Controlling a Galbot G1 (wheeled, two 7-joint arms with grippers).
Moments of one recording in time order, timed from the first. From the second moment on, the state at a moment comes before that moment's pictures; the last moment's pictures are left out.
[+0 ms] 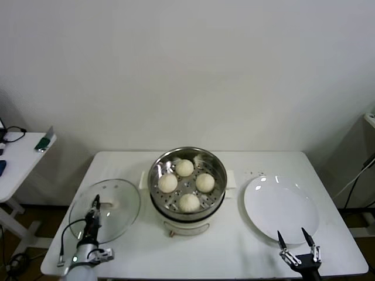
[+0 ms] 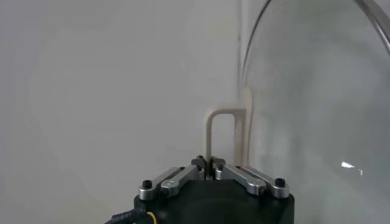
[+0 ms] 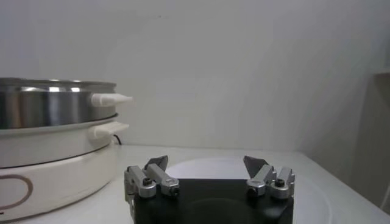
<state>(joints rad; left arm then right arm) 1.35 -1.29 -0.60 -1.48 1.25 0.08 -0.38 -1.79 1.18 0.65 1.74 0.42 0.48 -0.14</state>
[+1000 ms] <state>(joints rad) 1.27 -1.07 -0.44 -2.10 1.13 0.51 0.15 -1.76 1.19 0.64 1.77 0.39 0.45 -0.15</state>
